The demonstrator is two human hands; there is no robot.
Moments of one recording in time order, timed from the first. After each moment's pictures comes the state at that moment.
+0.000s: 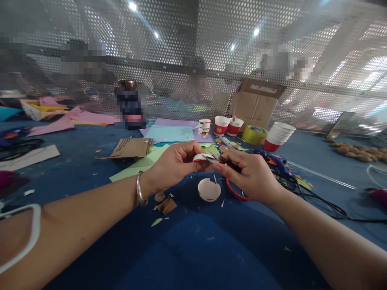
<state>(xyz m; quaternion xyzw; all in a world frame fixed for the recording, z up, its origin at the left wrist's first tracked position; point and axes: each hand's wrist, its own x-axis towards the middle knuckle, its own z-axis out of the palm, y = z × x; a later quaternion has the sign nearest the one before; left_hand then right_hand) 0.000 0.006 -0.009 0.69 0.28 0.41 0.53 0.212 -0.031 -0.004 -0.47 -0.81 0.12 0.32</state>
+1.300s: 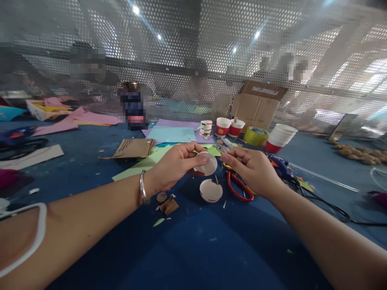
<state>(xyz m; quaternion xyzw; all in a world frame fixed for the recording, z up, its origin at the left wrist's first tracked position) 0.000 0.011 -0.013 0.60 0.31 0.40 0.62 0.218 -0.019 -0.007 -0.53 -0.76 0.15 0.34</state>
